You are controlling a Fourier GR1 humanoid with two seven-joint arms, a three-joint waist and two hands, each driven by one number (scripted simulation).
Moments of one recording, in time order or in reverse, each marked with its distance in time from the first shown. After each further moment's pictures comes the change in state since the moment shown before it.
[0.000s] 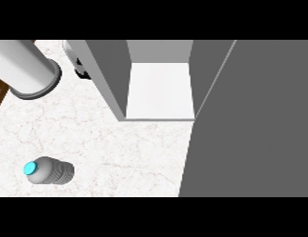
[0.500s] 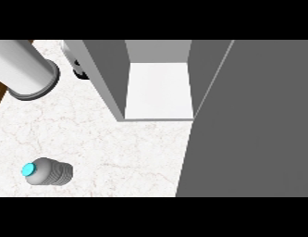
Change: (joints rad) left arm -0.085 -0.056 -0.080 0.044 -0.200 -0.042 -0.017; right arm -0.010 -0.043 0.038 -0.001 0.018 -0.046 0.000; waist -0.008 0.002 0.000
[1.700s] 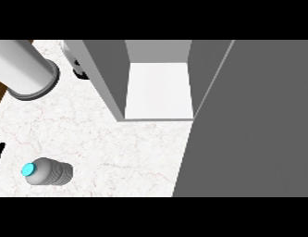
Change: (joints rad) left arm -0.218 -0.108 -0.167 0.527 -0.530 -0.082 -0.378; right arm -0.074 -0.051 0.071 0.004 0.032 -0.118 0.040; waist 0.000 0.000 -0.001
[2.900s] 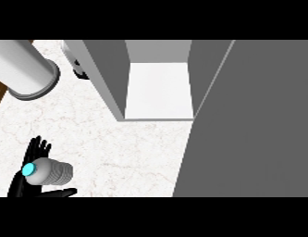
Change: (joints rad) left arm -0.135 -0.003 -0.101 0.571 -0.210 0.103 -0.445; right arm 0.022 -0.079 0.060 0.005 0.019 -0.083 -0.064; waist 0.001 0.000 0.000
